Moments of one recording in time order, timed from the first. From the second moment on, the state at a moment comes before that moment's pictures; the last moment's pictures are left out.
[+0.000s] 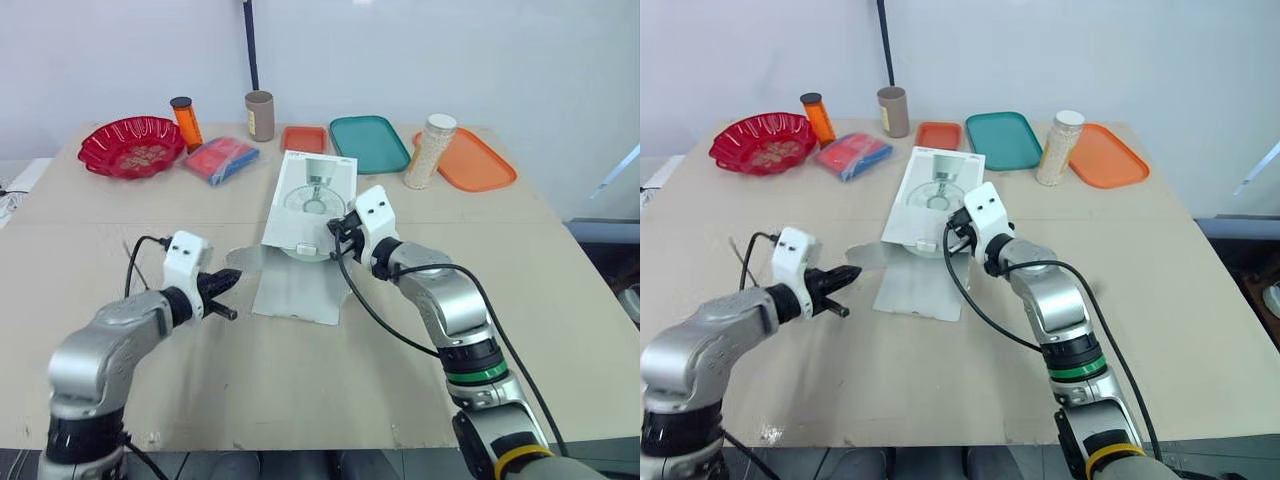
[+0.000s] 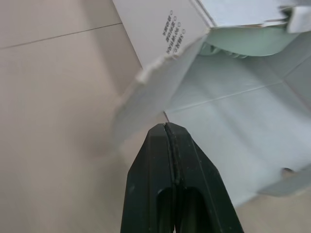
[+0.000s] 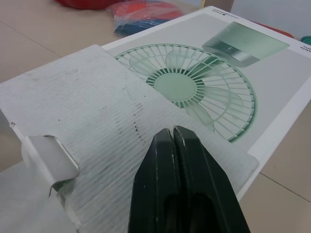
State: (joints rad) left arm -0.24 0.41 0.20 -0.52 -0.47 1.09 -0.46; right arm -0.63 -0.25 0.16 -0.07 0.13 0.68 0.40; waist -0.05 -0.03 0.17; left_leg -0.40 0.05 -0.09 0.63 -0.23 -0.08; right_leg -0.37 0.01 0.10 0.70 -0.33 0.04
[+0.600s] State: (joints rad) left arm -0.31 0.01 0.39 -0.43 -0.74 1.27 -0.18; right arm -0.61 -0.23 0.16 -0.11 0.13 0.72 0.39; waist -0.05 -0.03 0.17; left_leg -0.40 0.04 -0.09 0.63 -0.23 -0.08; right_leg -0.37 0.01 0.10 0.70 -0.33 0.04
